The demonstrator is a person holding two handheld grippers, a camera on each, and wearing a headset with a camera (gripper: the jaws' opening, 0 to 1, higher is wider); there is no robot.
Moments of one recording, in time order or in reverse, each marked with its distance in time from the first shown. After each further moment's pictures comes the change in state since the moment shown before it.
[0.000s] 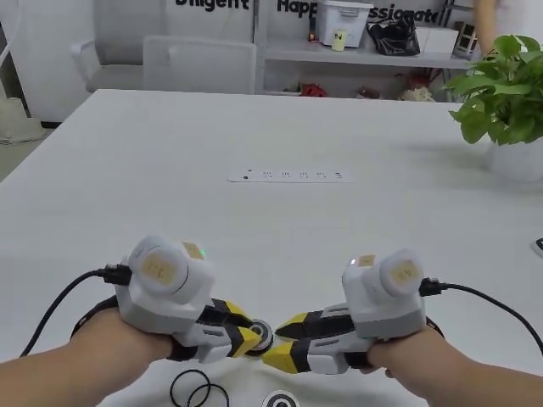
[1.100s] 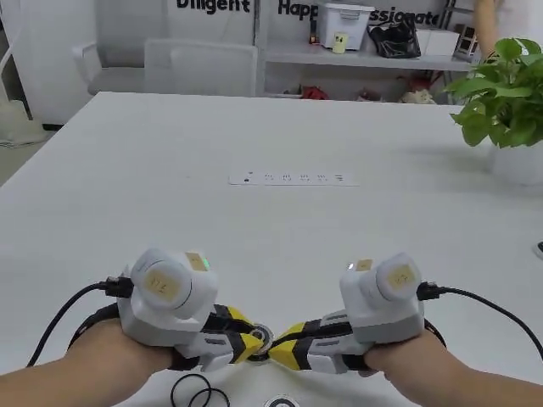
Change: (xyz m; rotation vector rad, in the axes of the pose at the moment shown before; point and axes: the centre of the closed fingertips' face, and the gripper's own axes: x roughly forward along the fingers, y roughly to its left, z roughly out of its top) left arm 0.001 -0.001 -0.001 0.042 -0.005 0.023; right arm 0.001 -0.004 -0.005 0.015 0.019 -0.022
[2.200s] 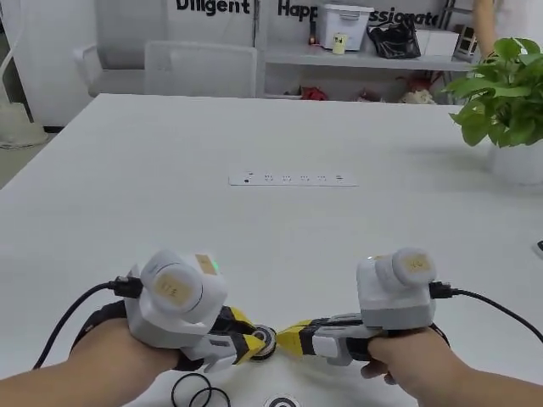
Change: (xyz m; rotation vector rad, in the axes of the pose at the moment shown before) left arm 0.001 -0.002 -0.001 0.053 0.040 0.017; right arm -0.009 -0.011 0.010 0.269 -0.101 -0.034
